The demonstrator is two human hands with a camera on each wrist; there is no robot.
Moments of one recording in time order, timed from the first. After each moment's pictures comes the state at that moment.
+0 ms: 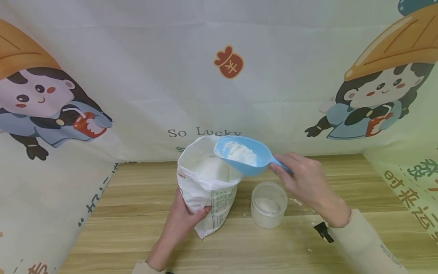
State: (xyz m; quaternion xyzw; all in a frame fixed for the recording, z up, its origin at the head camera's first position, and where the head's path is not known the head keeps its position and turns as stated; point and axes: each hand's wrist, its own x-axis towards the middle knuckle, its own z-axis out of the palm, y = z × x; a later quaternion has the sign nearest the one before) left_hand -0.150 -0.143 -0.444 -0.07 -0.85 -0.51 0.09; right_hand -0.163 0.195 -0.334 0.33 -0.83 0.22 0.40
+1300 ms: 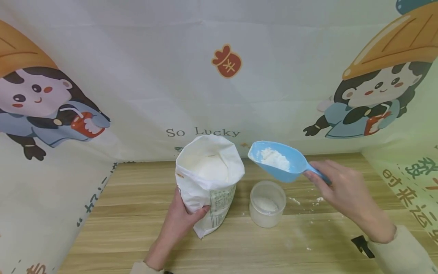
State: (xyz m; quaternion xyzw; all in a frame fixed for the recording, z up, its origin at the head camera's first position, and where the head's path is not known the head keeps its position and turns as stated) left_hand -0.150 -0.143 -0.442 -0.07 -0.86 -0.49 0.08; right_hand -0.135 0.267 -0.342 0.28 -0.86 0.17 0.40
